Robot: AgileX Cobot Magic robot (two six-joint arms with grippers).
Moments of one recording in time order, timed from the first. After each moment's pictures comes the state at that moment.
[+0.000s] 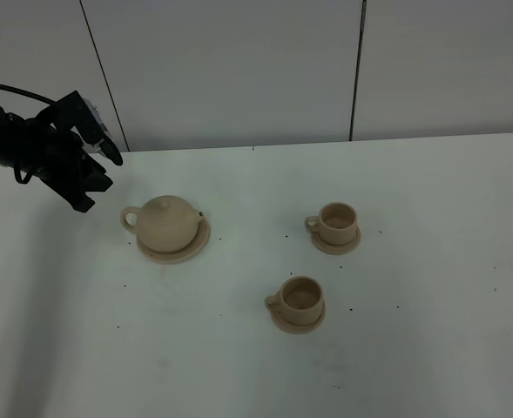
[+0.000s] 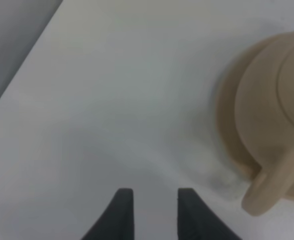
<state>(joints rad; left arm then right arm) 0.10 2.28 -1.85 -0.52 0.78 1.44 -0.15 -0.01 -0.49 0.26 1.09 -0.18</state>
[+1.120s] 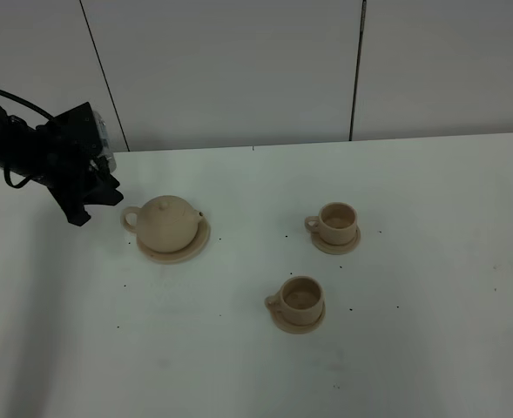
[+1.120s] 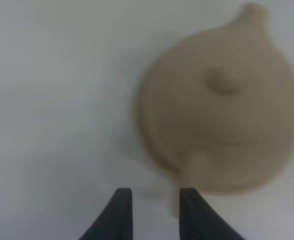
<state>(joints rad) 0.10 2.28 -1.85 -0.57 0.91 1.61 -0.15 -0.01 -0.49 0.26 1.09 -0.18</state>
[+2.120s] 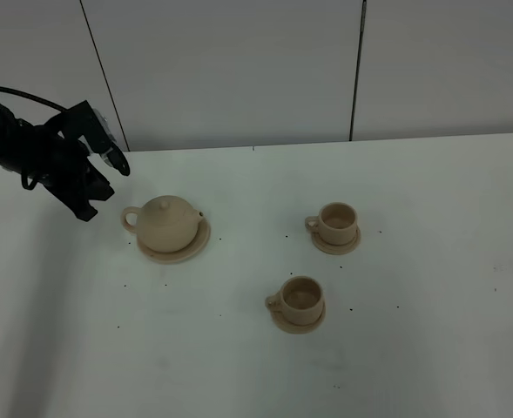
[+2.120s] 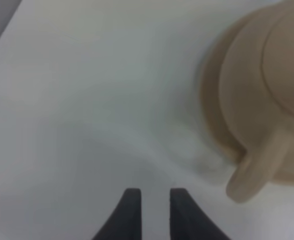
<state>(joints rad) 0.08 2.29 -1.85 -0.44 0.80 1.40 -0.15 -0.01 -0.49 0.26 1.09 -0.18</state>
